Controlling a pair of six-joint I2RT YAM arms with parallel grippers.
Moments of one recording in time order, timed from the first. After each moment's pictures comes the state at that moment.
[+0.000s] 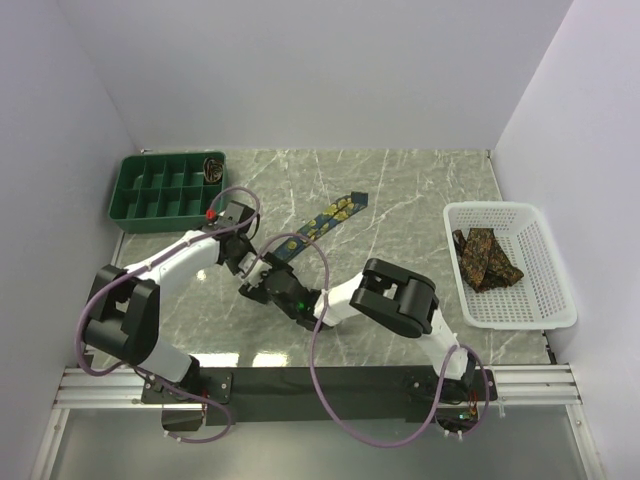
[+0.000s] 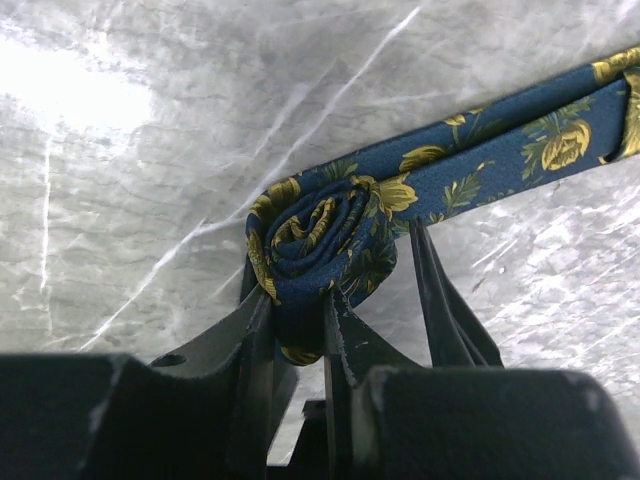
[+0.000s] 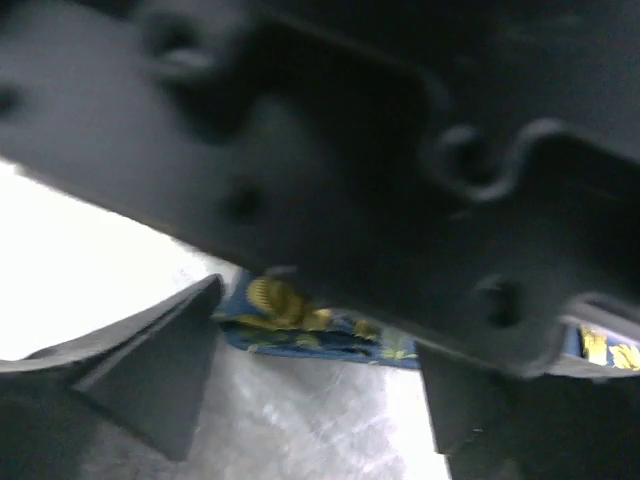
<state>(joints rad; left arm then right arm) -0.41 1.50 0.94 -0.60 -0.09 -0.95 1.15 2.15 1.05 0.78 0.40 -0.27</state>
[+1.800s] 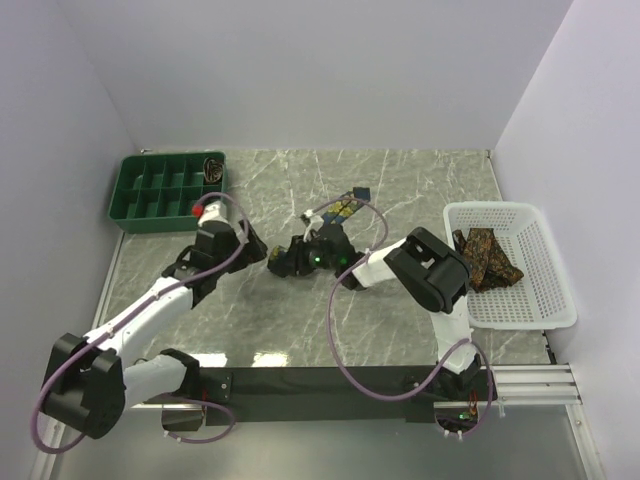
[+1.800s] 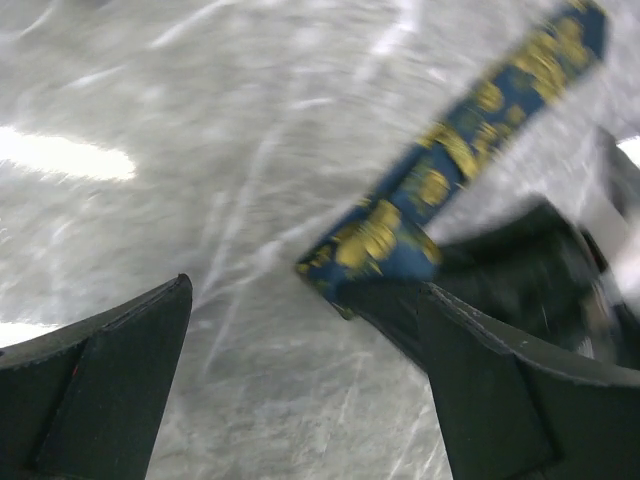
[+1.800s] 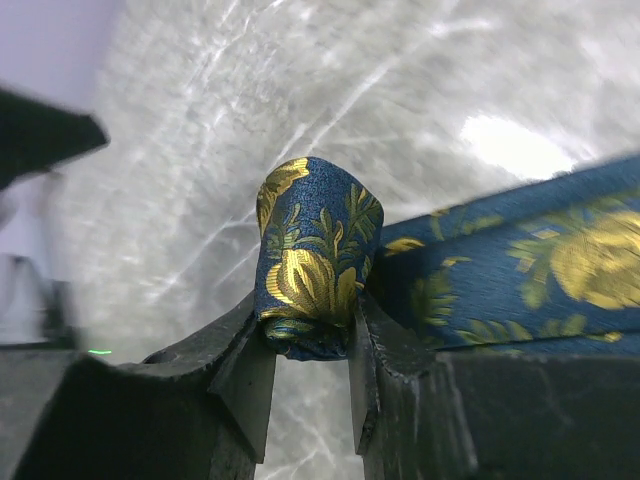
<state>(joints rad) -0.36 1.12 0.62 -0.16 -0.11 -0.72 0.78 2.04 0.96 0.68 -0.32 0.57</state>
